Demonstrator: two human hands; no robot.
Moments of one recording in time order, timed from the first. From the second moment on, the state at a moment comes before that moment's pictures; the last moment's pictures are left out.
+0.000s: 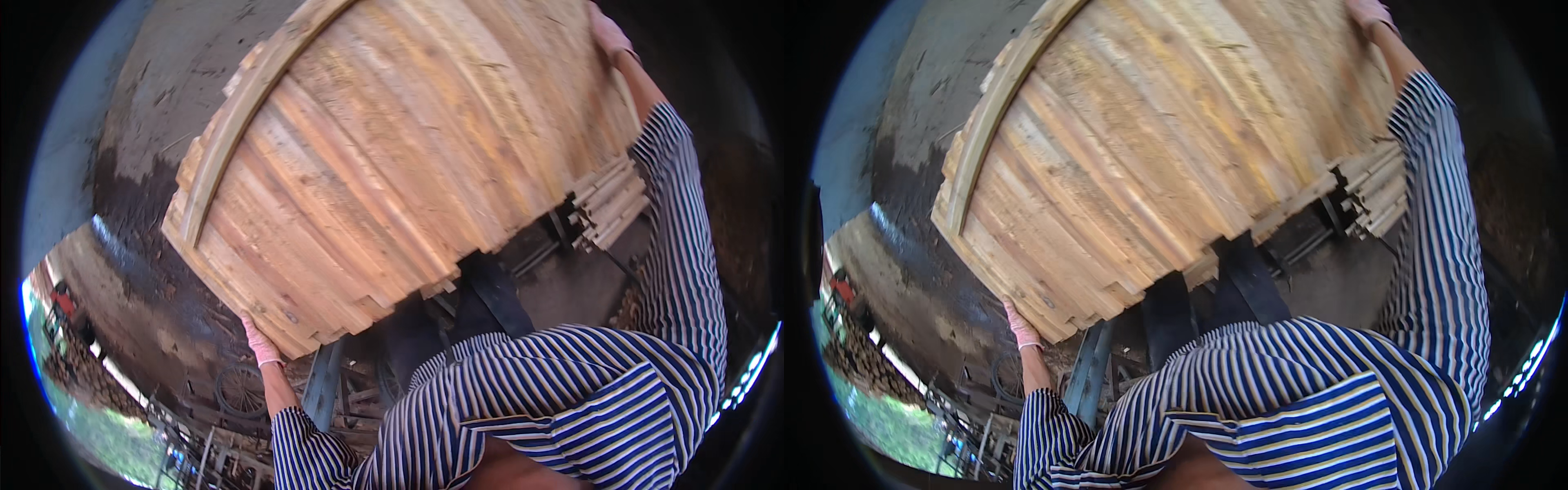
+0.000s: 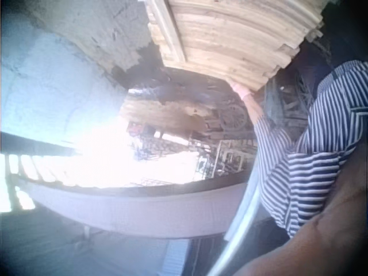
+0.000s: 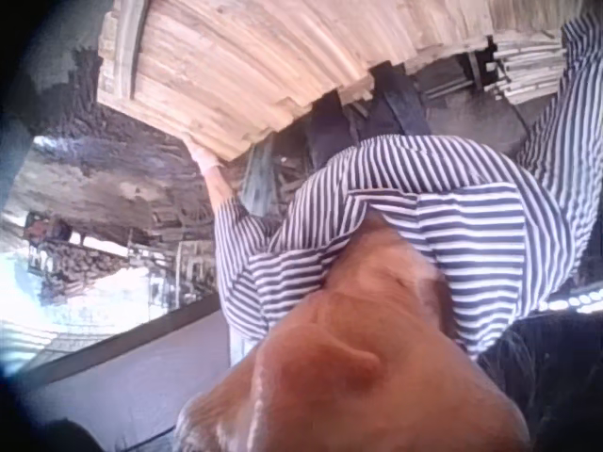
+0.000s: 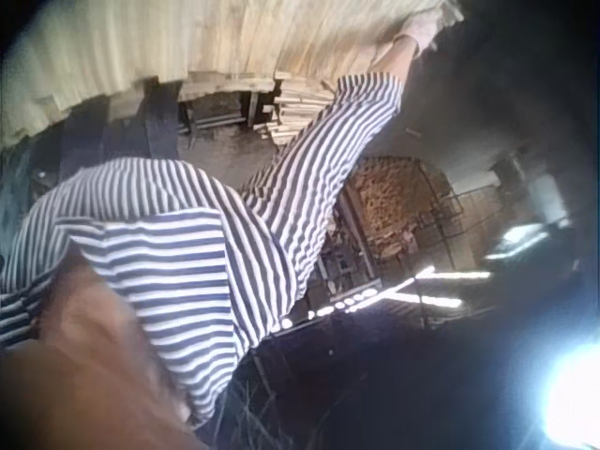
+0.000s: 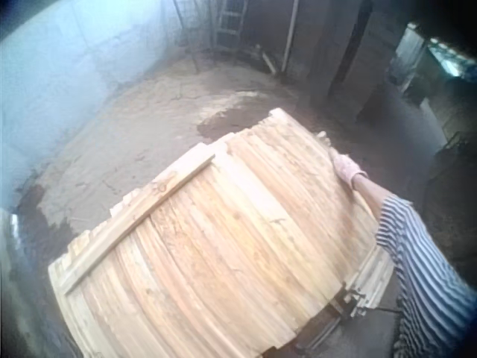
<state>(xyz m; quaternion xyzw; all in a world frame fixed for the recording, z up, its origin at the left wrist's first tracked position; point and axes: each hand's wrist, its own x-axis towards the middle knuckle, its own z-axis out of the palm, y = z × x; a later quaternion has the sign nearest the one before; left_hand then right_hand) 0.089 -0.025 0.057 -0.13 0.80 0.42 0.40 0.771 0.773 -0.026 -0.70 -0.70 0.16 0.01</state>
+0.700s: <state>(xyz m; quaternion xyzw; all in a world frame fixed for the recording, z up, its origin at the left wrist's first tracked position) 0.059 0.211 0.102 0.50 0.87 0.04 0.03 0.653 0.180 0.018 -0.73 -0.48 0.21 0.44</state>
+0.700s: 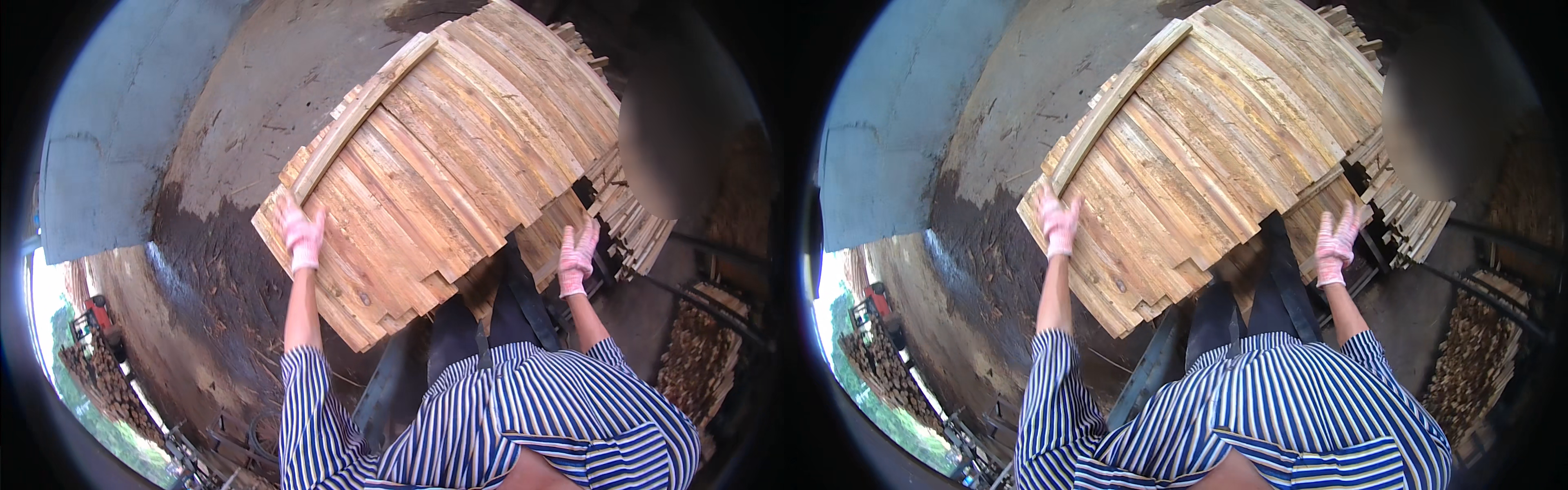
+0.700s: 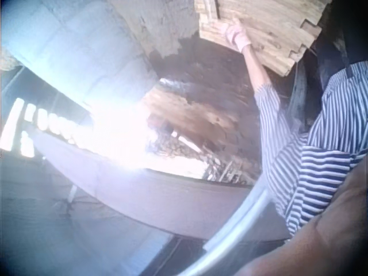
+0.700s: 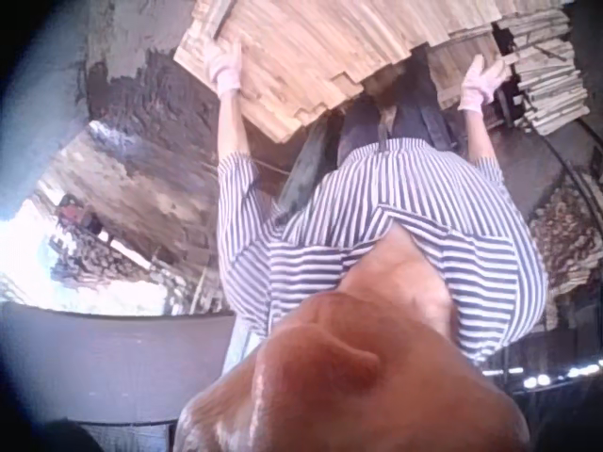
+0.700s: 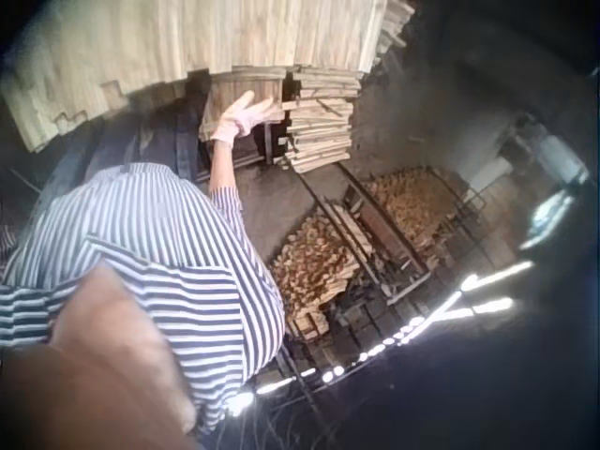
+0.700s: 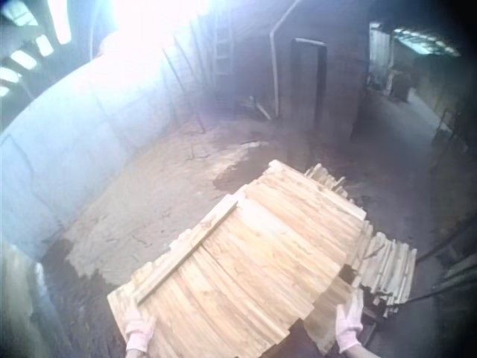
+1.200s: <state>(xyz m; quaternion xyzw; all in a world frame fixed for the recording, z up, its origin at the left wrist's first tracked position) 0.155 0.059 0.165 0.42 0.63 0.23 0.61 0.433 0.174 0.191 -0.40 -0.28 0.83 0.28</state>
